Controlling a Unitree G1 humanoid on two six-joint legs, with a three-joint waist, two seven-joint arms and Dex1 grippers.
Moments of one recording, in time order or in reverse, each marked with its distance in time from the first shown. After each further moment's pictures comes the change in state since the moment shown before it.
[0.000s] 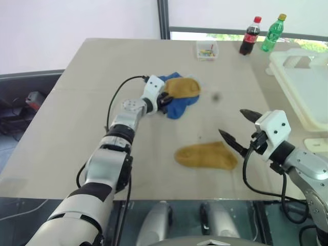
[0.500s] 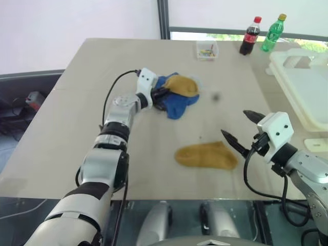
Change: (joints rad) left arm 0.016 0.032 0.095 -0.109 -0.074 0.068 -0.102; right arm 0.009 -0.009 -0.007 -0.009 0.001 -0.006 -0.009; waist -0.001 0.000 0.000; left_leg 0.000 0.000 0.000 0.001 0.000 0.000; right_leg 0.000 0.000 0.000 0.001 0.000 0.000
